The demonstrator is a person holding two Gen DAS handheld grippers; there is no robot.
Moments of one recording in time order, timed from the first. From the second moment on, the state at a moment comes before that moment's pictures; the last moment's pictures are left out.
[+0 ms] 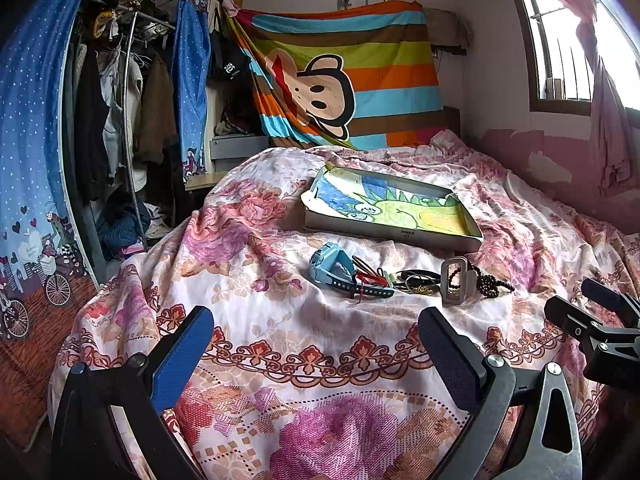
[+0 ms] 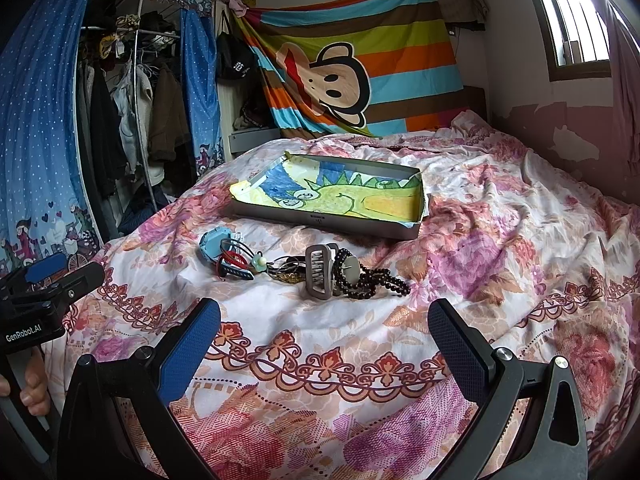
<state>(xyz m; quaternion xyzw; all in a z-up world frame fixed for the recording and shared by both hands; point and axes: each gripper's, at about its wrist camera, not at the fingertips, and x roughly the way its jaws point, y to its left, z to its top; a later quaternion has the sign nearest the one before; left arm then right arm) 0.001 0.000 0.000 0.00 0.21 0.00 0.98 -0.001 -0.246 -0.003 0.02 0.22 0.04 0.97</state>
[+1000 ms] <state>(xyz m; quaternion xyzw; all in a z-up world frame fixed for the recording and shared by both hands) 0.151 0.039 -0.033 -0.11 0.35 -0.05 0.93 0.115 -0.293 -0.011 0.01 0.32 0.07 0.94</state>
